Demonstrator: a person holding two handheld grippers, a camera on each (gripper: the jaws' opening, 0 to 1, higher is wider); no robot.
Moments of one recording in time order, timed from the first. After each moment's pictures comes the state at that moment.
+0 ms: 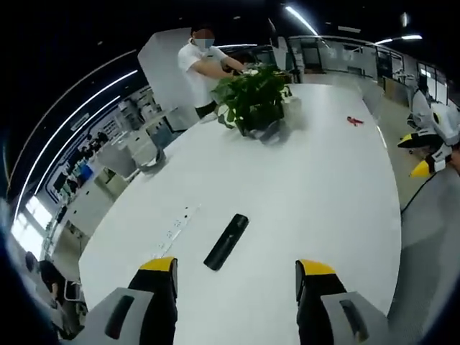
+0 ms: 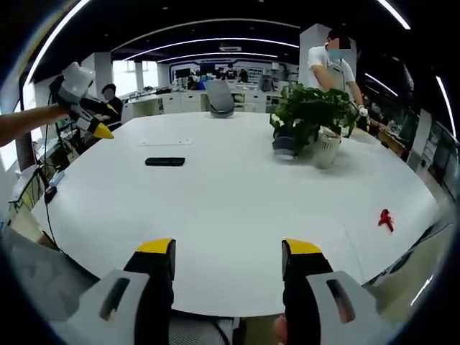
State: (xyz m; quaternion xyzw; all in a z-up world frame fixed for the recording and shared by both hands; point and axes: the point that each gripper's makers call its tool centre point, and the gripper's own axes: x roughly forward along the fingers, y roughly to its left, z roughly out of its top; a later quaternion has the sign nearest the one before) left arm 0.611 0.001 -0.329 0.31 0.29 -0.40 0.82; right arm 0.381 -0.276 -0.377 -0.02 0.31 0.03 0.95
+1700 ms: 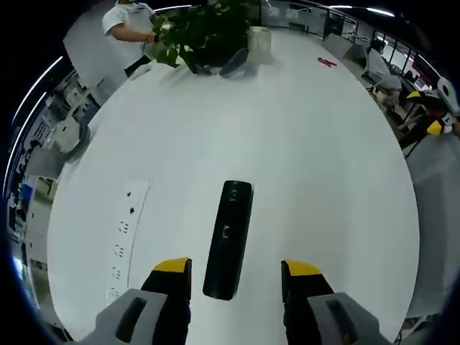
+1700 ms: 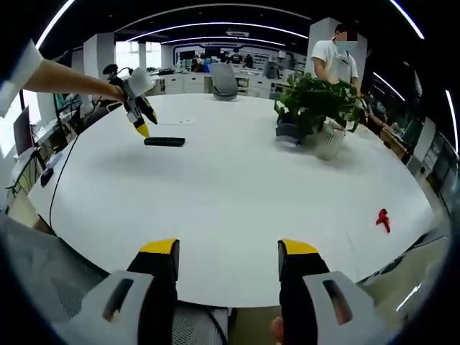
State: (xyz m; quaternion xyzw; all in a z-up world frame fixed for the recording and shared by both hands) left arm 0.710 -0.030 -0.470 0.38 0.41 -0.53 0.64; right arm 0.379 -0.277 -0.394 -0.05 0.36 0.03 0.93
